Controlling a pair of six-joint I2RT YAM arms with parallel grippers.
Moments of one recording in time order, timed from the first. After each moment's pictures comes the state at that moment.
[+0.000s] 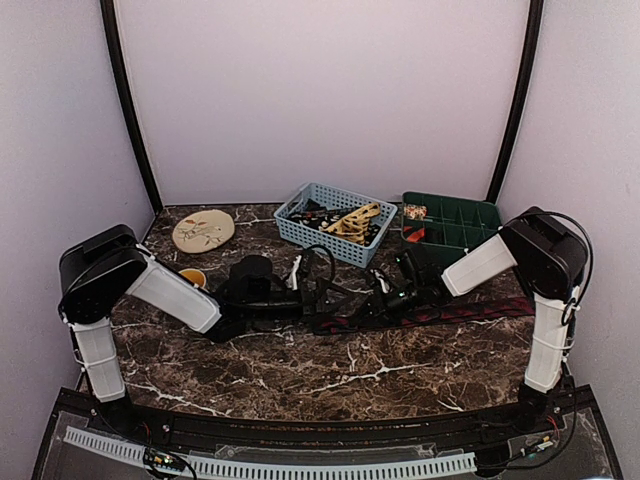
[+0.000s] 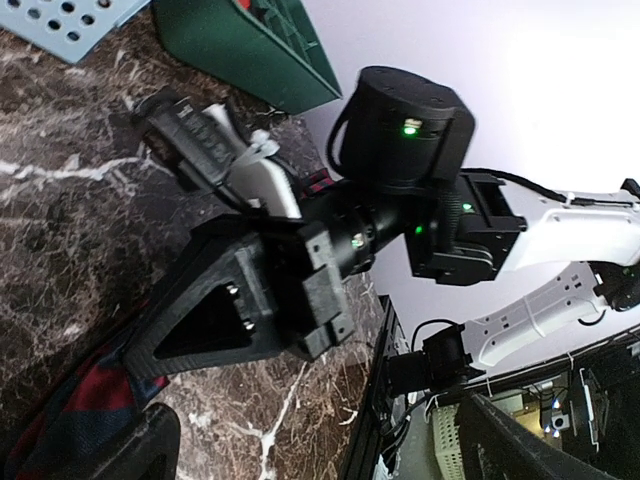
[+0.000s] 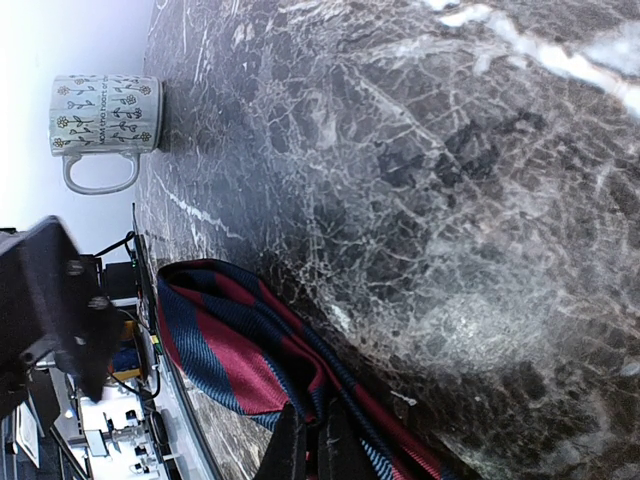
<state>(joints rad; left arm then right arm) -0.89 1.88 0.80 0.87 0.43 -1.00 0.61 1.97 0.90 0.18 -0.80 0.64</state>
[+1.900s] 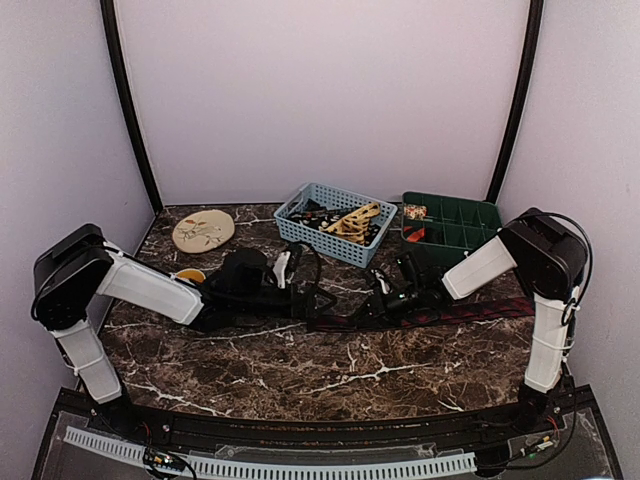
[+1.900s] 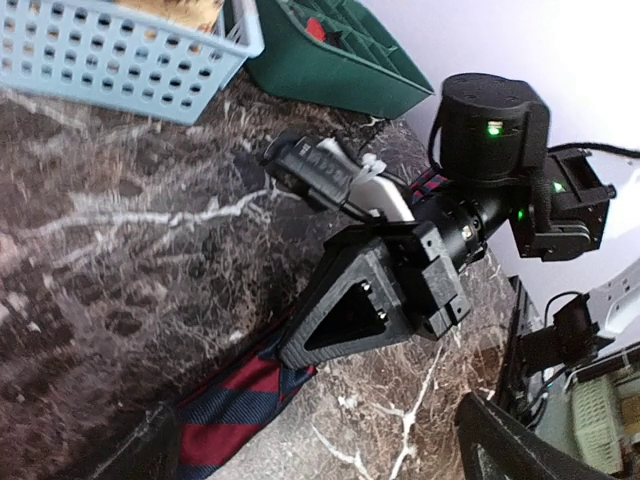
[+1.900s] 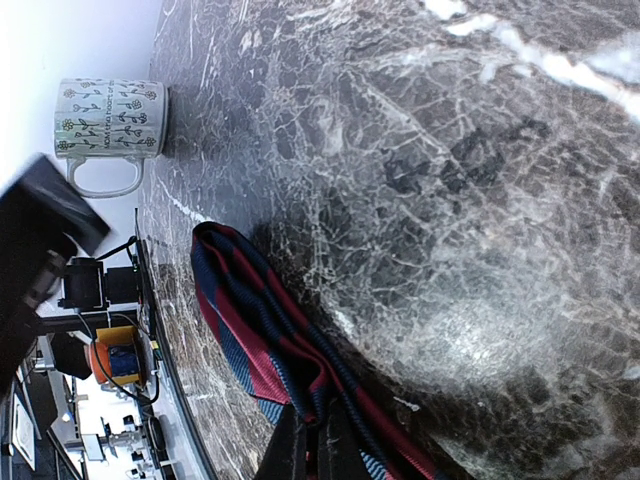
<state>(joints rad) -0.86 1.76 0.78 0.54 0.28 -0.72 0.61 1.97 0.88 0.25 -0.79 0.66</state>
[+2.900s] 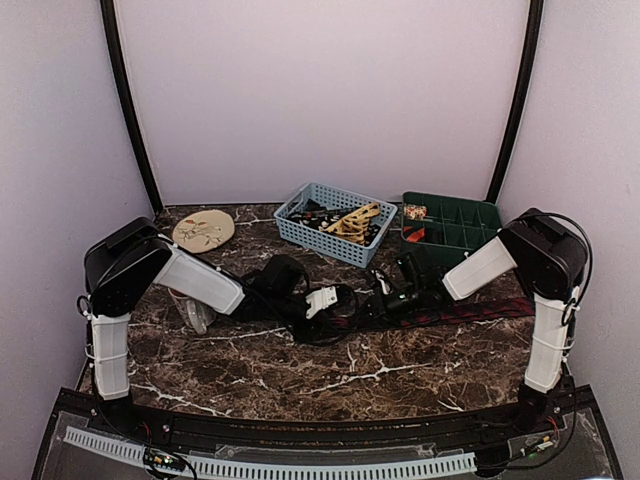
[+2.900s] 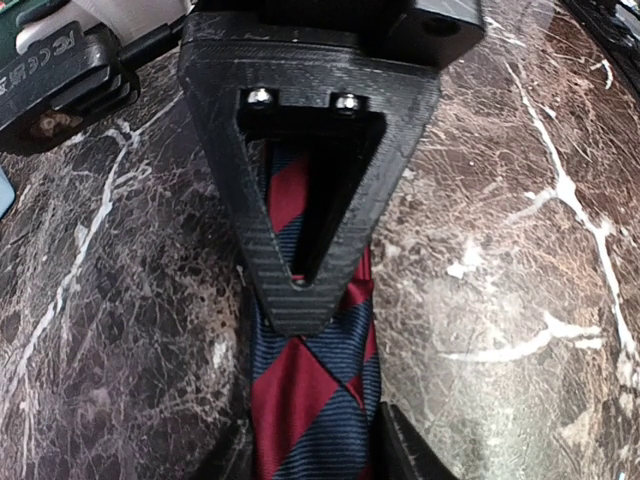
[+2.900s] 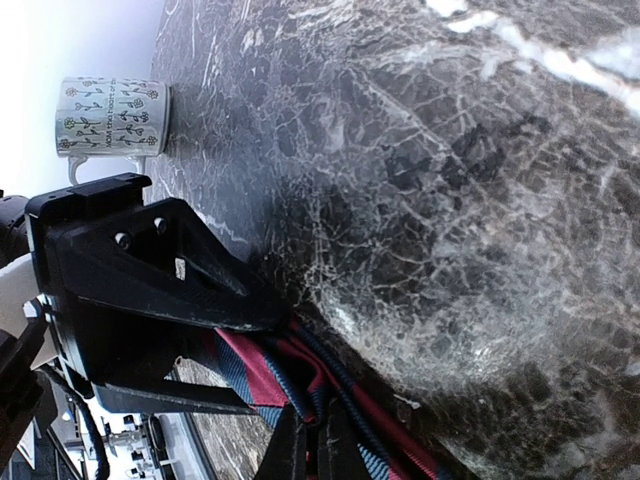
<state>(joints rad) -0.85 2.04 1.06 0.23 0.43 0.44 0.61 1.97 0.87 0.26 -0.79 0.65</state>
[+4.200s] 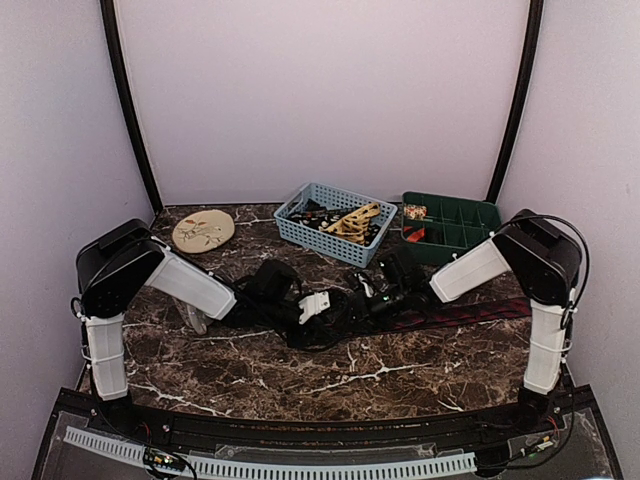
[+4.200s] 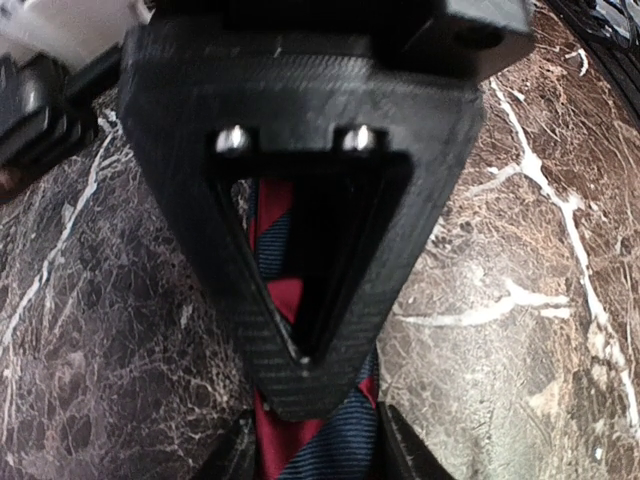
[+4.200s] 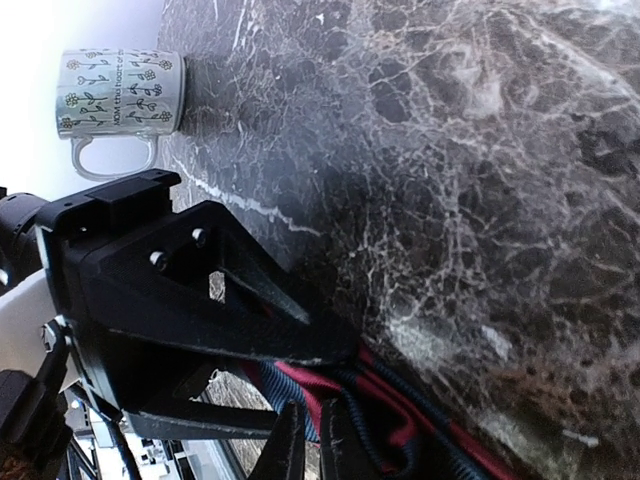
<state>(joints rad) -0.85 1.99 0.97 0.28 0.43 0.43 0.72 1.96 0.93 0.22 -0.78 0.75</state>
